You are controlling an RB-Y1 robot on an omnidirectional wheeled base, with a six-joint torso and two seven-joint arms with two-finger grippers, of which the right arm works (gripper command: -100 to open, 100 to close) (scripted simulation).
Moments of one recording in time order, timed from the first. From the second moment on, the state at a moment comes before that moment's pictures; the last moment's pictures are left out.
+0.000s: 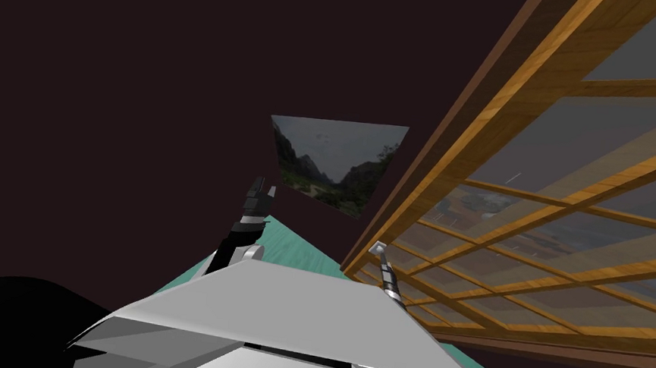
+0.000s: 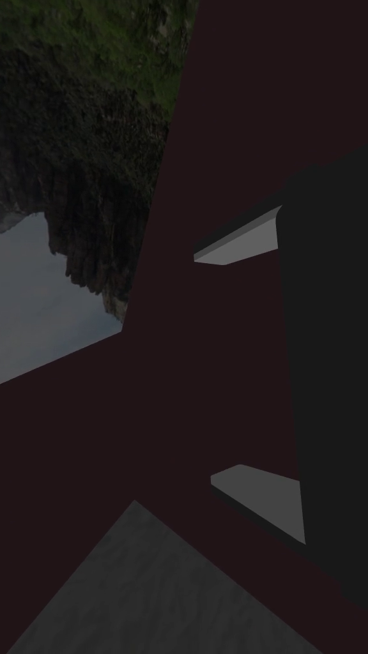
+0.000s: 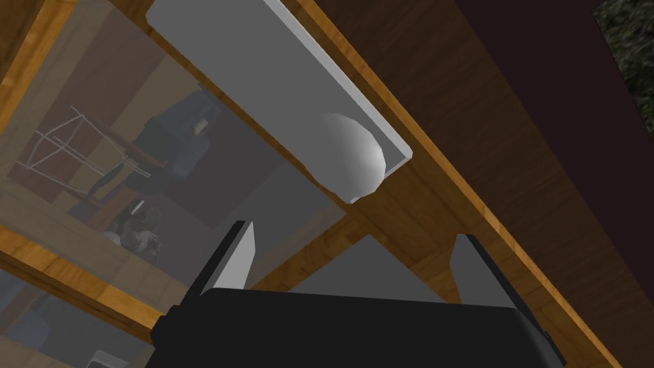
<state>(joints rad) 0.20 -0.14 -0.48 -0.81 0.28 -1.01 0.39</state>
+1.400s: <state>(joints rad) 0.23 -0.14 -0.54 -0.81 0.37 -1.02 0.73</state>
